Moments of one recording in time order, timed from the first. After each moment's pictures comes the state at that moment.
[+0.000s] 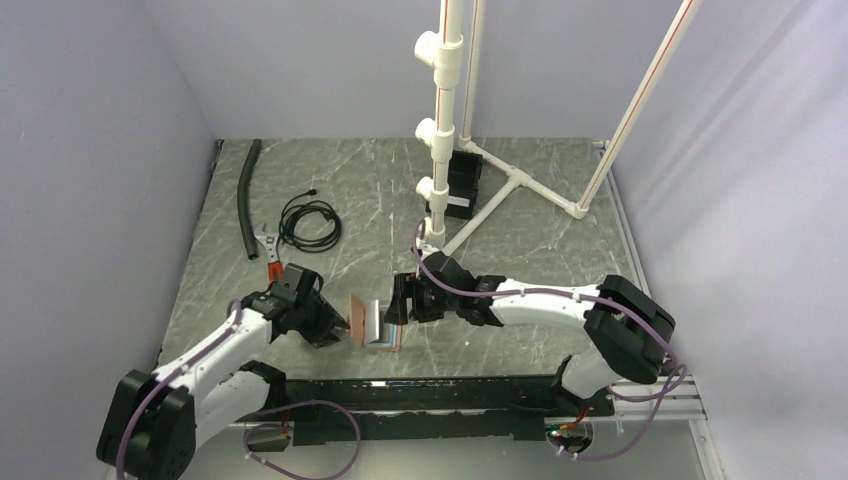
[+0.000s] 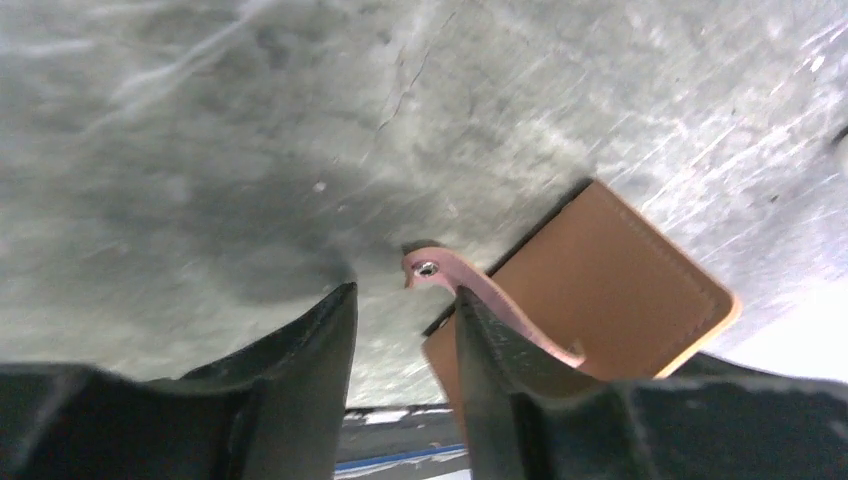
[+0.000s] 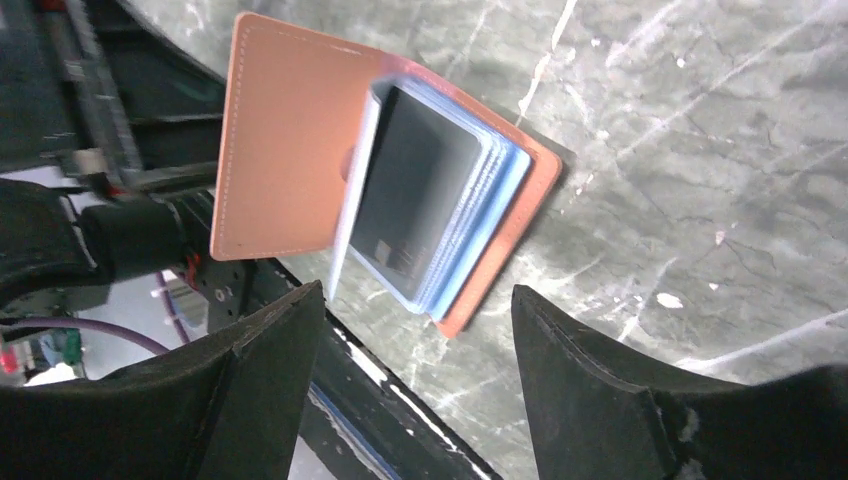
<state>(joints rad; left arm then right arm) -0.38 1.01 0.39 -0.52 0.17 -1.18 1.00 1.50 0.78 0.02 -0.14 0.83</state>
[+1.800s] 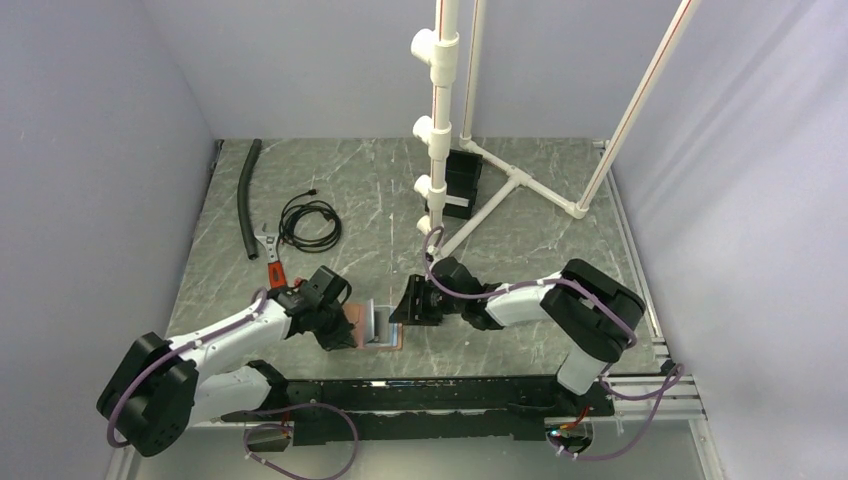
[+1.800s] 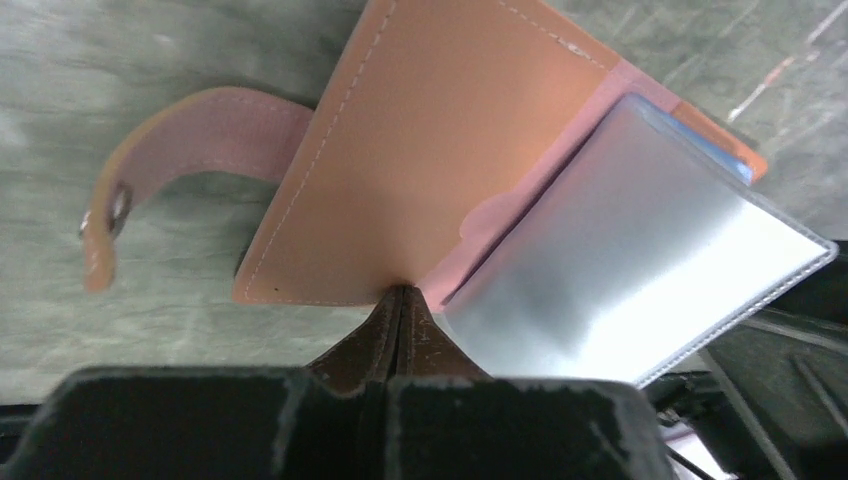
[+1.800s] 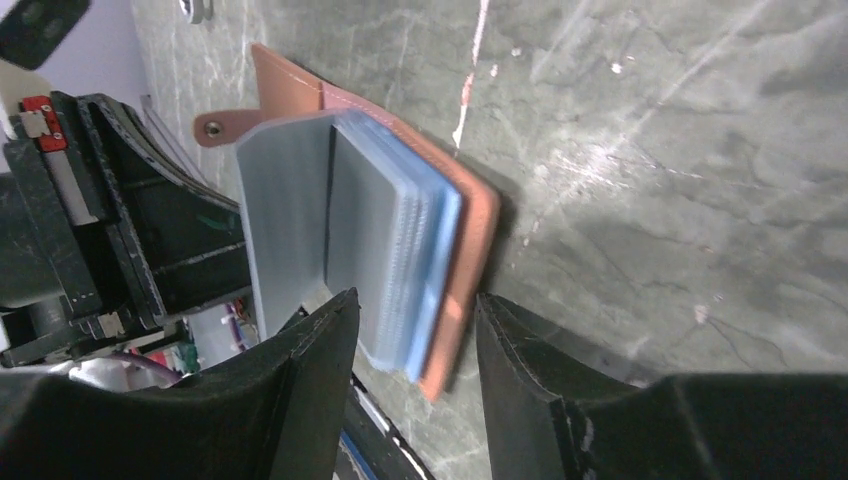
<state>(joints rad) -0.64 1.13 0.47 -0.60 0.07 -1.18 0.89 1.66 0.61 0.40 -0.31 0.99</state>
